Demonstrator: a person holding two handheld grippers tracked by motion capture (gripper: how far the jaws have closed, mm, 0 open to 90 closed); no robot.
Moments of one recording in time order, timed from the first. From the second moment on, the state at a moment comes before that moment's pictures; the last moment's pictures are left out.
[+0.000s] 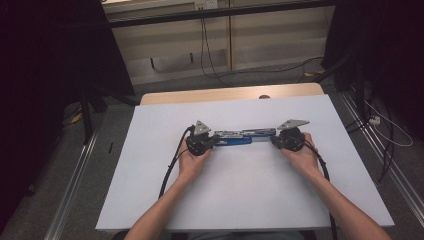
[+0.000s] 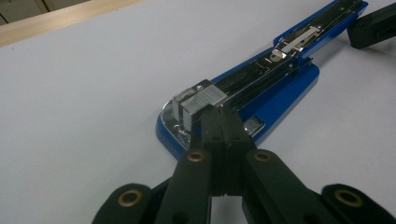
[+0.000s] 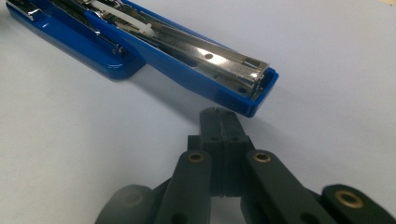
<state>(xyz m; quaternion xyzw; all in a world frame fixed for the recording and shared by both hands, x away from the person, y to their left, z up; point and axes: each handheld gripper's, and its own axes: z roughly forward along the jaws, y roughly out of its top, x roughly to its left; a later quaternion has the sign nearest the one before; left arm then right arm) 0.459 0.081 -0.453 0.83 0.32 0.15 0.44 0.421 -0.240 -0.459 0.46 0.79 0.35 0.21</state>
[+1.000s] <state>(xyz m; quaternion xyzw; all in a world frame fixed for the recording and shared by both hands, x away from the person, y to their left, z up) 0.459 0.079 -0.454 0.83 0.31 0.15 0.44 0.423 -0.239 -0.457 0.45 0.78 0.38 0.22</state>
